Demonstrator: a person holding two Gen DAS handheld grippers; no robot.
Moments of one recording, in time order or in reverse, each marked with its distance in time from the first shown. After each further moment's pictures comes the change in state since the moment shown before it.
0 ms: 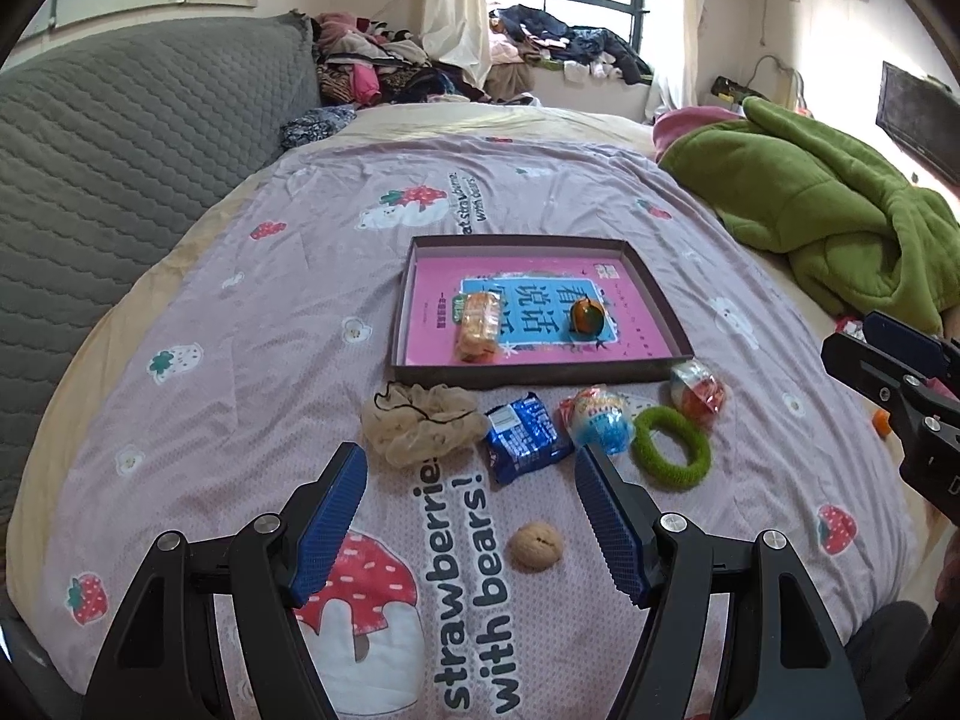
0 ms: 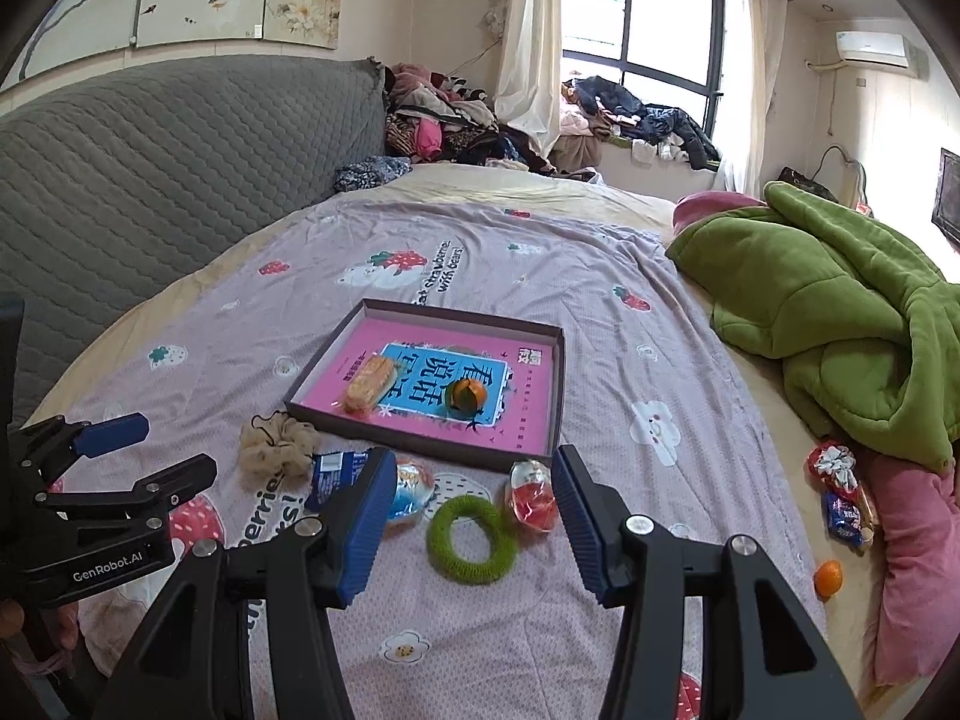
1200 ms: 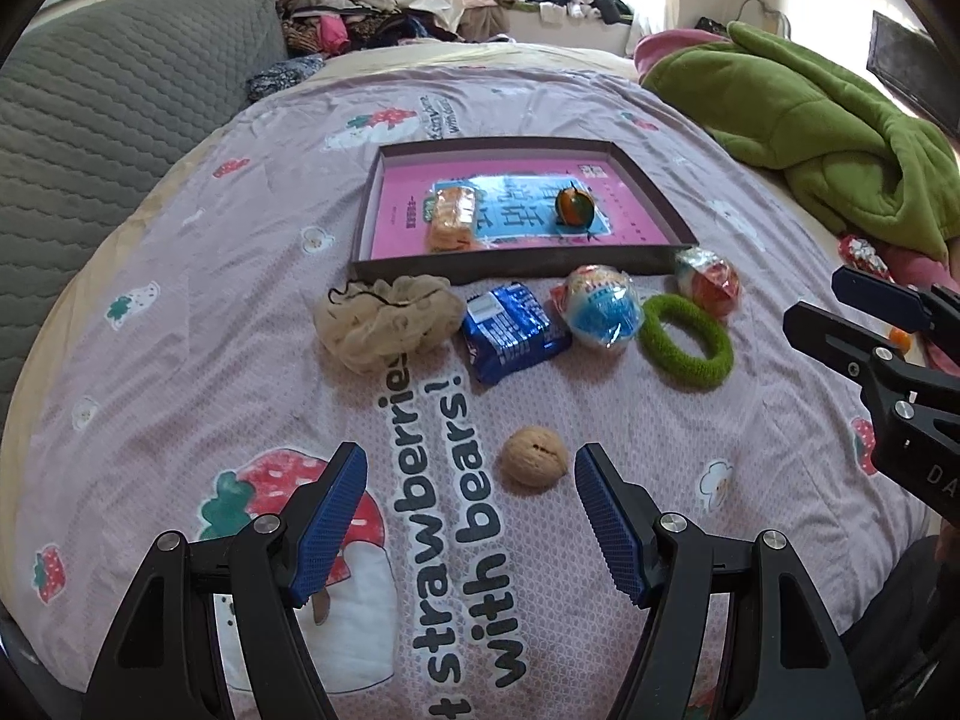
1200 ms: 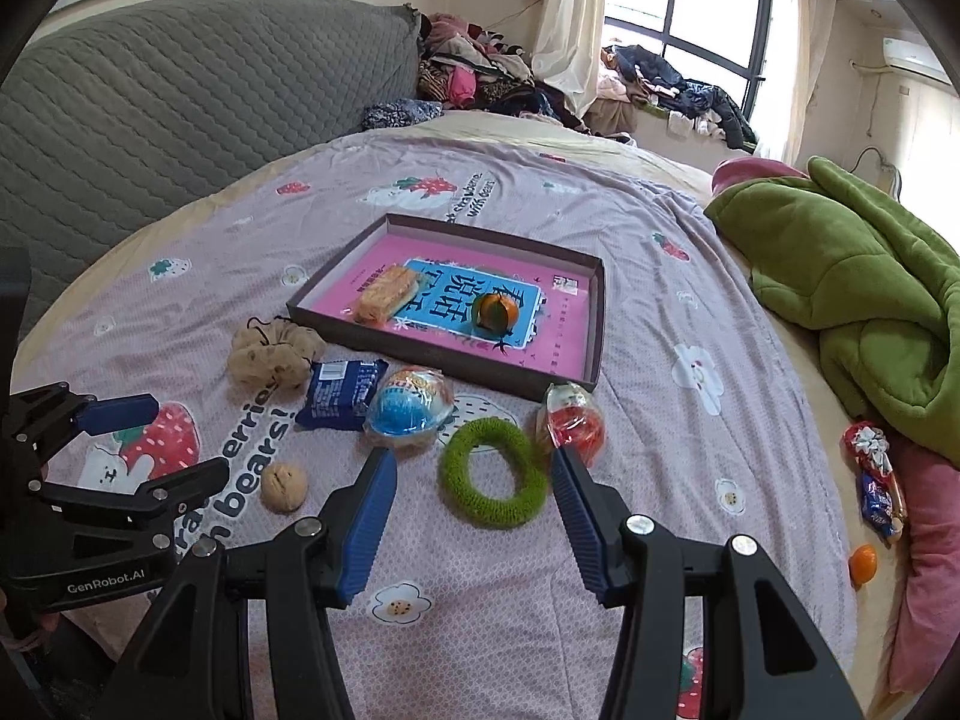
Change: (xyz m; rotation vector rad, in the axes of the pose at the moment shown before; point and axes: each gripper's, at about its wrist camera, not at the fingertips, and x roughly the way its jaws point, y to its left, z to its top) left arm 0.051 -0.010 -0.050 0.060 0.133 -0.027; right arm 0.052 0.013 -0.049 -0.082 0.103 0.037
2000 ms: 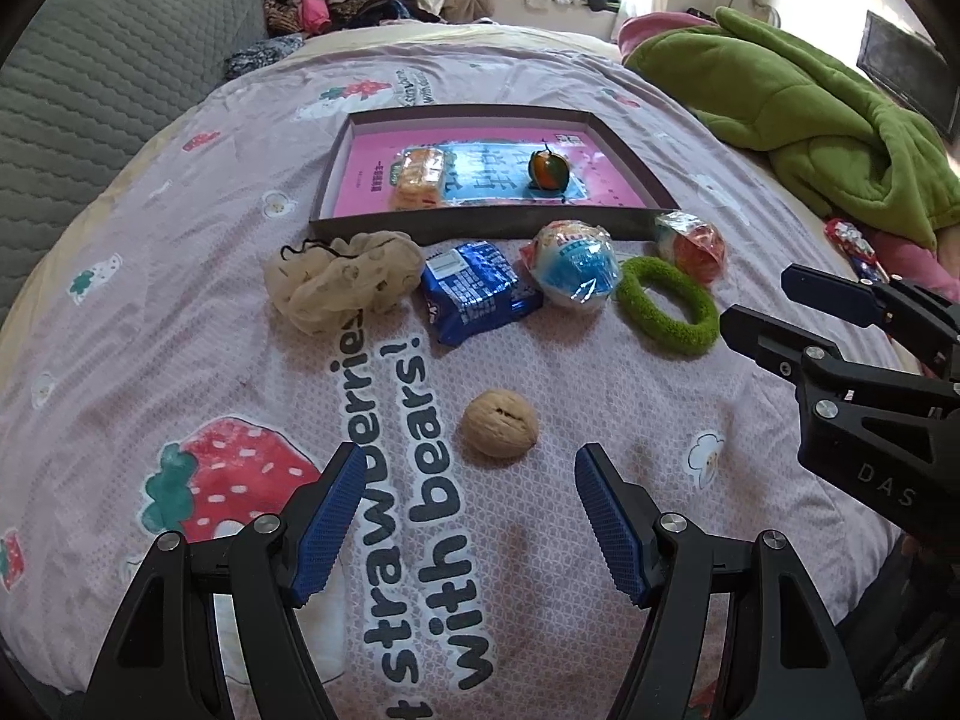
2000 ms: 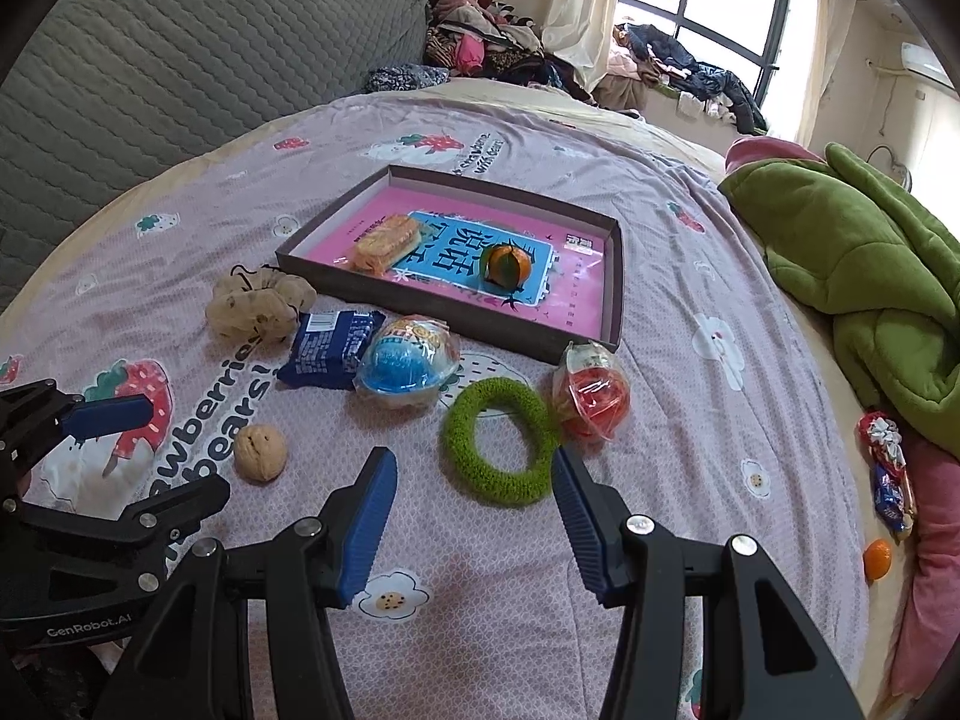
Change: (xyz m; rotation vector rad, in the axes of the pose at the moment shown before) left arm 0.022 -0.010 -0.015 -0.008 0.039 -0.060; right arm 0.034 0.007 -0.015 -0.033 0.073 -0.009
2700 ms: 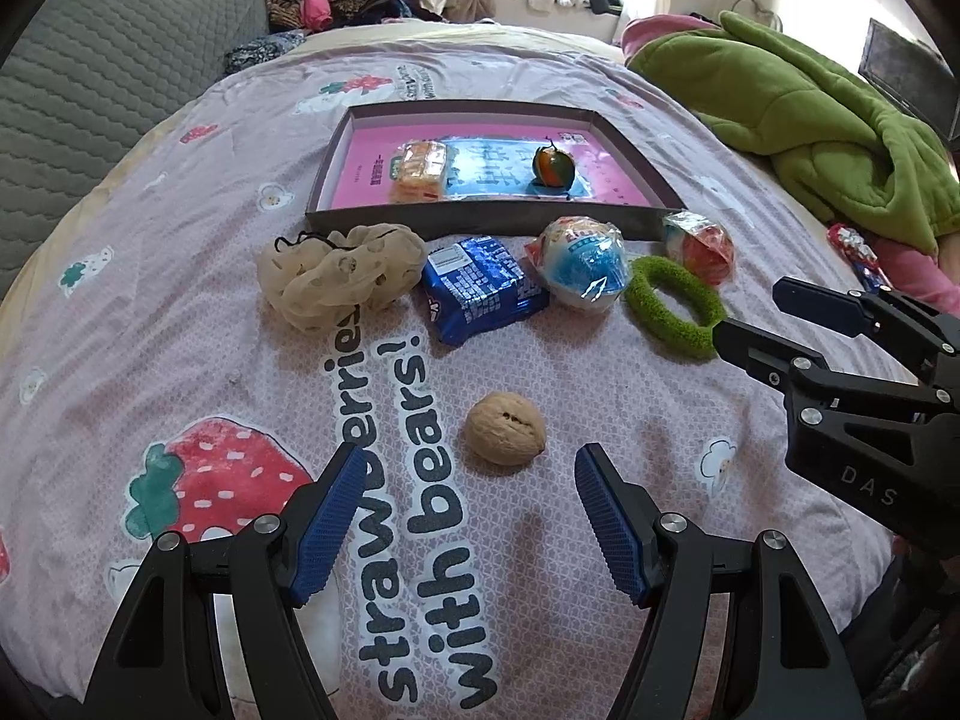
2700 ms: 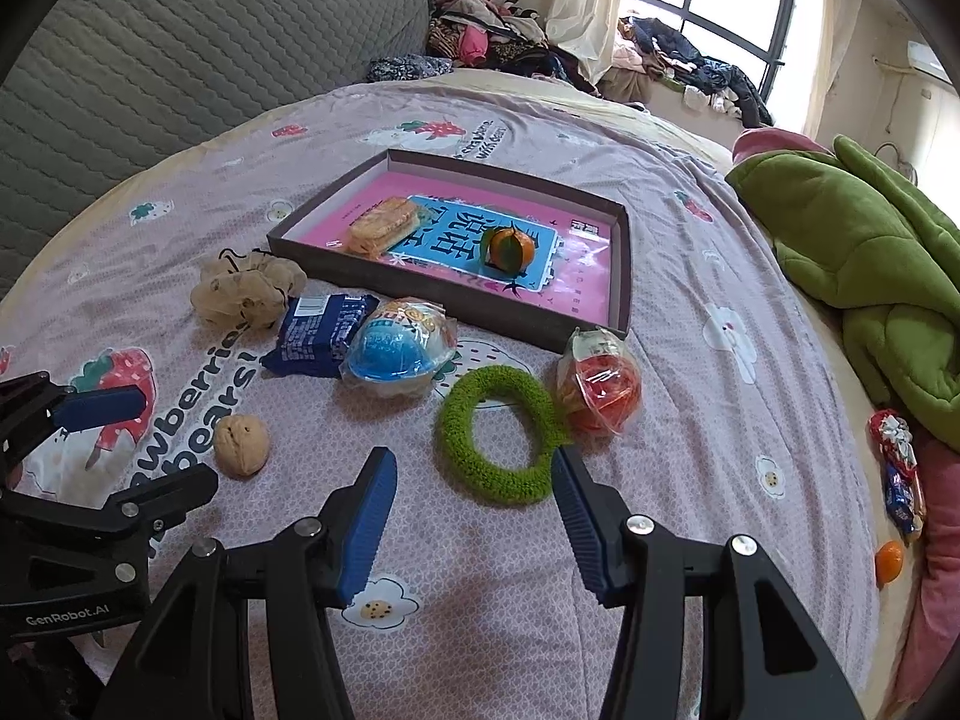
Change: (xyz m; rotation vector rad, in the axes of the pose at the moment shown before) left arm 0.012 0.004 -0.001 -0.016 -0.005 -0.014; right arm 0.020 -0.001 -0.002 -0.010 0.016 0.007
